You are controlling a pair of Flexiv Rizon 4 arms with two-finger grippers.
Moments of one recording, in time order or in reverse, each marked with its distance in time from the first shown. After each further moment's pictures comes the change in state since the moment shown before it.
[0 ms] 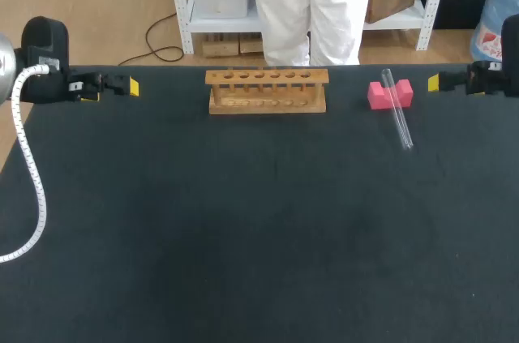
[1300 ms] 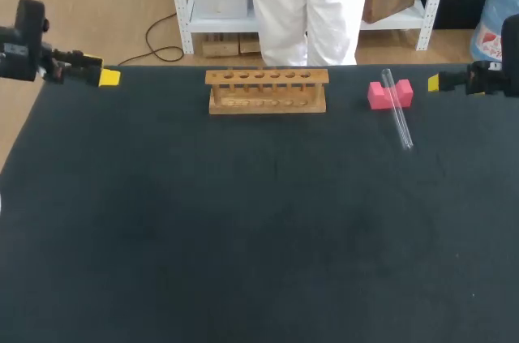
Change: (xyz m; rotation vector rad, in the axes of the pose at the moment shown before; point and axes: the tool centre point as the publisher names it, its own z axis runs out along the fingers) left arm -0.036 0.029 0.011 0.439 -0.040 0.464; right arm 0.000 0.000 0.000 0.000 0.000 0.000
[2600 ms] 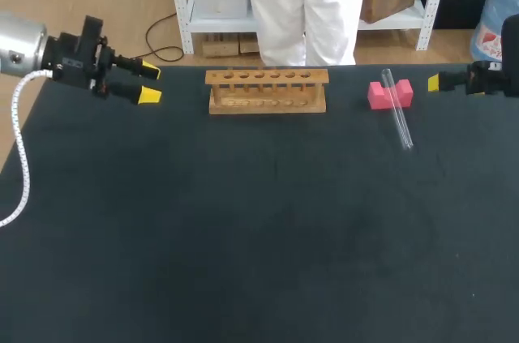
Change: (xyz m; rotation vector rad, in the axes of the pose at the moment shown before) left arm 0.016 0.028 0.094 0.269 0.025 0.243; right arm 0.000 0.000 0.000 0.000 0.000 0.000
